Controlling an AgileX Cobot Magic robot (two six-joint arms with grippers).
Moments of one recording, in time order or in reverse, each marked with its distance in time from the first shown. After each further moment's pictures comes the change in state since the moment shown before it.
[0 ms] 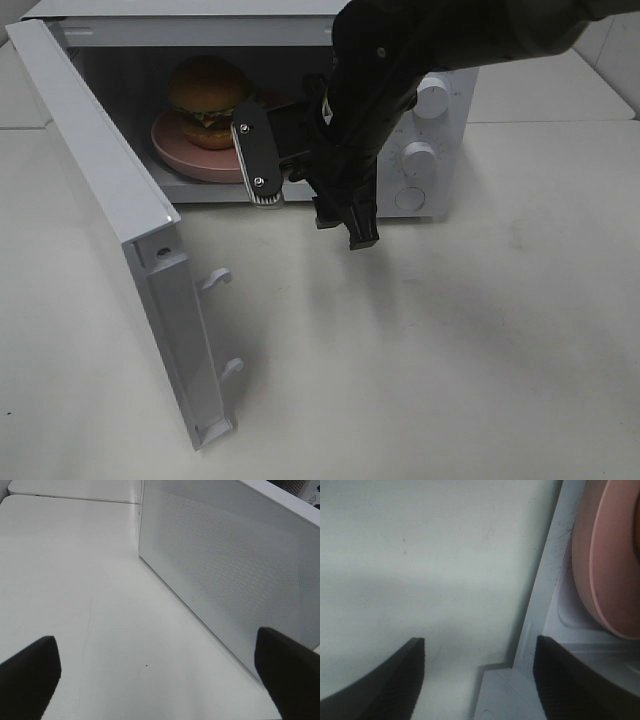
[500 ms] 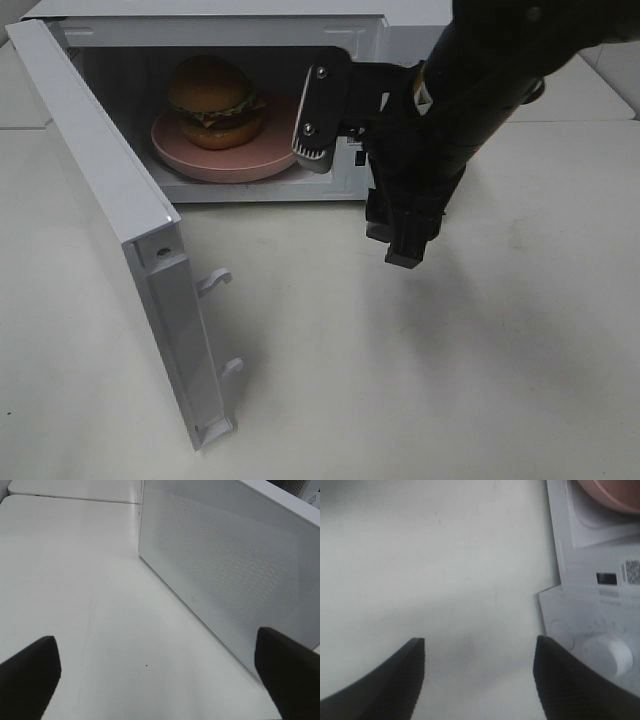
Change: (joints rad) left arm 0.000 0.000 0.000 0.000 0.000 0.000; right arm 0.000 -0.308 0.255 0.001 0.068 0.478
